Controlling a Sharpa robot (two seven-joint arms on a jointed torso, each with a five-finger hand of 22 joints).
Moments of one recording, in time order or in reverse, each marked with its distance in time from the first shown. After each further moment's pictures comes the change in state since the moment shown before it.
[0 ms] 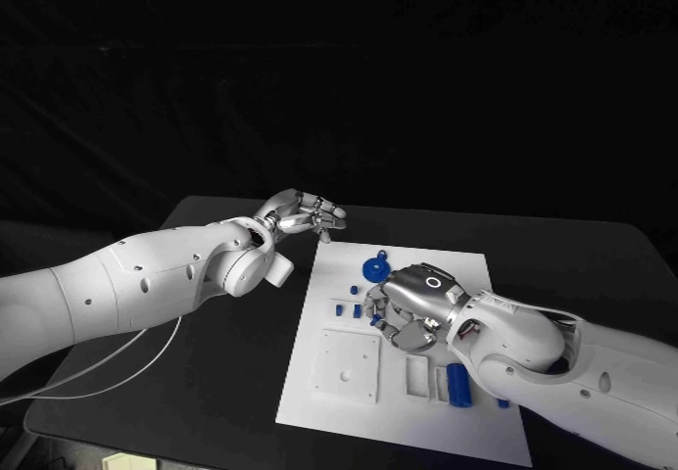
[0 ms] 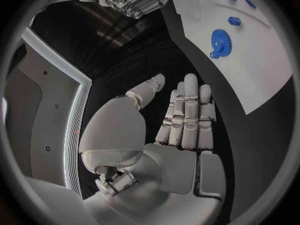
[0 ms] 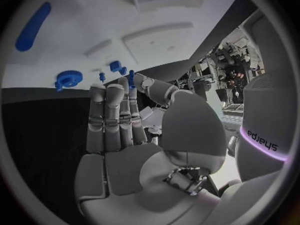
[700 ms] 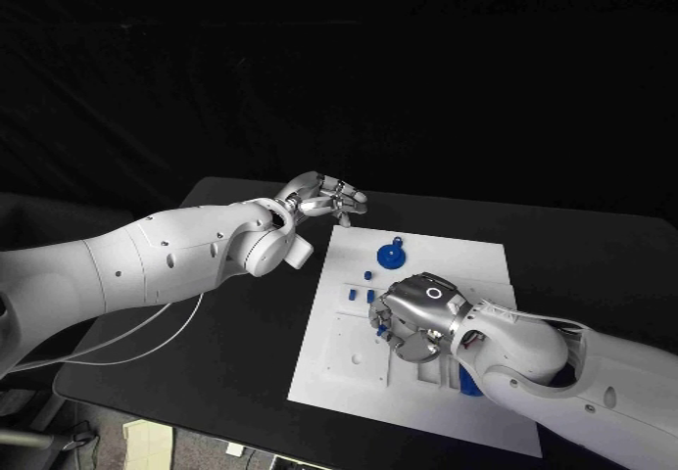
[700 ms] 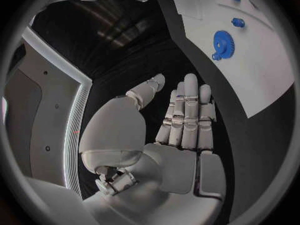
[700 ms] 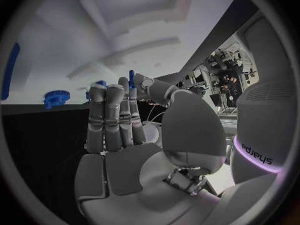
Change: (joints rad) left arm 0.000 0.011 0.000 -0.004 0.003 -0.002 0.000; left_hand 0.000 0.000 0.000 0.000 0.000 0.000 0.000 0.000 0.000 0.001 -0.001 0.000 -0.001 0.003 0.003 -0.004 0.002 0.000 0.000 0.000 -0.004 0.001; right arm -0.019 0.025 -0.041 0.002 -0.050 0.047 0.001; right_hand 0.006 0.004 -0.006 -0.006 -0.003 -0.003 0.000 -0.002 0.004 0.000 0.000 0.000 0.005 0.002 0.002 0.004 -0.004 0.000 0.003 -0.002 0.008 0.000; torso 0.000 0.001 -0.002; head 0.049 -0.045
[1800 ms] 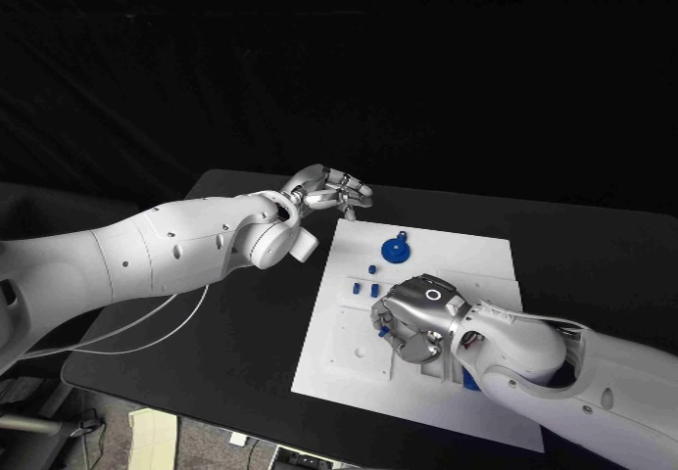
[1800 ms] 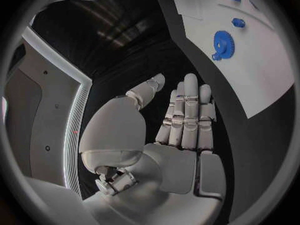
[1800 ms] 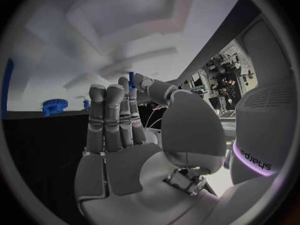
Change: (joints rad) left arm 0.000 0.003 0.000 -0.002 0.001 0.001 -0.001; left_hand 0.000 0.000 -0.002 0.002 0.000 0.000 0.000 0.000 -0.001 -0.002 0.002 0.000 -0.002 0.000 0.000 -0.004 0.005 0.000 0.004 -0.004 0.000 0.001; right arm -0.010 0.014 -0.010 -0.013 -0.023 0.028 -0.002; right_hand 0.001 0.001 -0.003 -0.003 0.004 0.002 0.002 -0.002 0.006 0.000 0.000 -0.003 0.004 0.002 0.002 0.000 -0.003 -0.007 -0.005 -0.003 0.004 0.001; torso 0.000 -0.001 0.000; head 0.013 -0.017
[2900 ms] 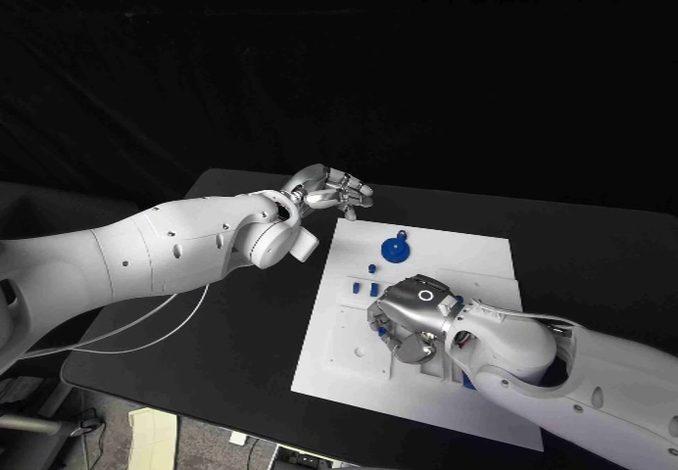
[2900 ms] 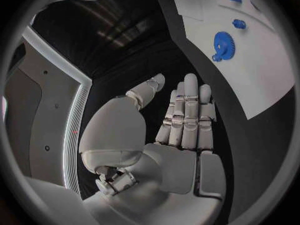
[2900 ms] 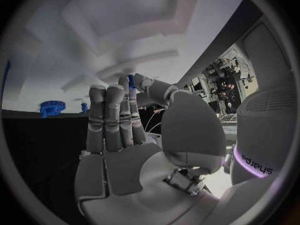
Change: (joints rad) left arm 0.000 0.002 0.000 0.001 0.000 0.003 -0.003; left_hand 0.000 0.000 0.000 0.000 0.000 -0.004 0.004 0.000 -0.001 0.000 0.000 0.000 -0.002 0.000 0.000 -0.004 0.004 0.000 0.000 0.000 -0.004 0.001; right arm 0.002 0.022 -0.005 -0.009 -0.030 0.038 -0.016; right_hand -0.005 0.005 -0.010 -0.004 0.000 -0.006 0.000 -0.003 0.002 0.000 0.000 0.000 0.005 -0.002 -0.002 0.004 -0.005 0.000 0.001 0.000 0.011 0.000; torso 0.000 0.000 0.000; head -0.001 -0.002
